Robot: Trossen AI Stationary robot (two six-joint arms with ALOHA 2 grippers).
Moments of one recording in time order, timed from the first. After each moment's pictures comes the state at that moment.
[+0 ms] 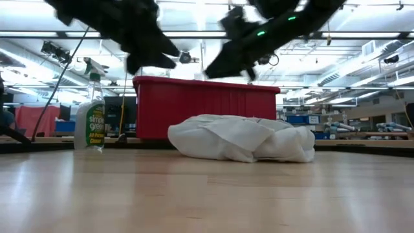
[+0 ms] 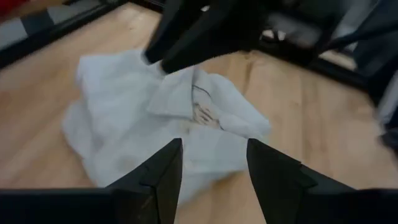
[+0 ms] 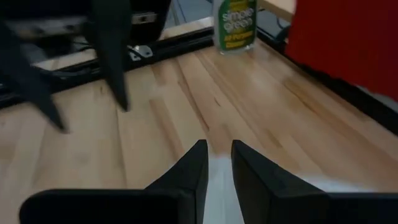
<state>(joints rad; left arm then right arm) -0.06 1.17 0.68 0.06 -0.23 -0.41 -0.08 1.61 0.96 0.21 0.21 0.22</state>
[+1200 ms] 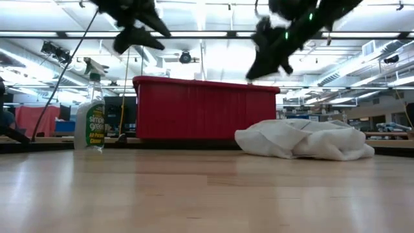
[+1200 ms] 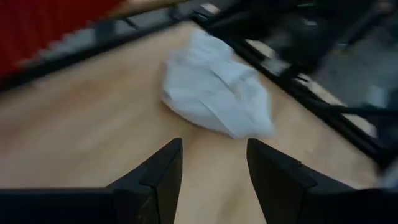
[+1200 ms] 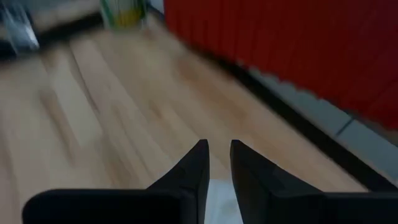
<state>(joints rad) 0.12 1.06 0.92 -0.35 -0.25 -0.58 -0.33 1.33 0.92 -0.18 0.23 0.23</state>
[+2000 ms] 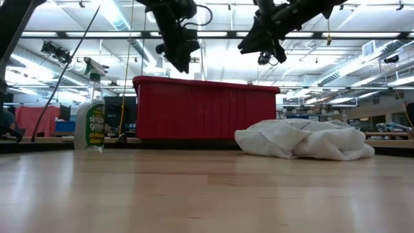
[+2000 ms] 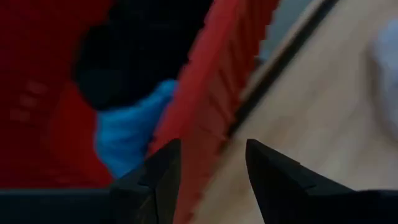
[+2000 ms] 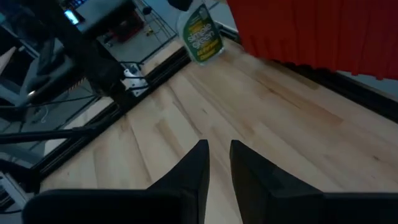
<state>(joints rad) 0.60 1.79 1.86 -0.93 -0.36 0.12 -0.35 1.28 1.05 -0.23 -0.07 0.49</state>
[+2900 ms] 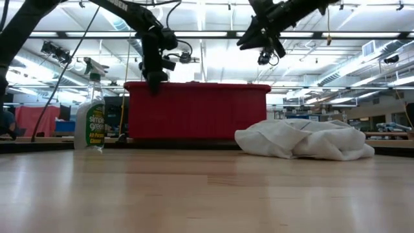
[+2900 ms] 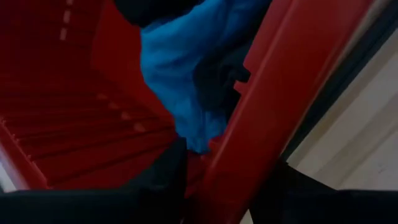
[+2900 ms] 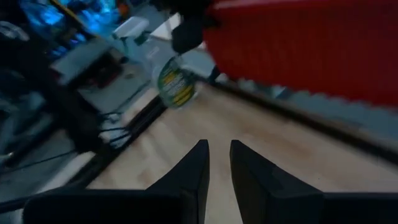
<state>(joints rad) 0.92 1.87 1.86 -1.02 -0.42 0.48 -0.40 1.30 1.11 -0.19 0.07 0.54</state>
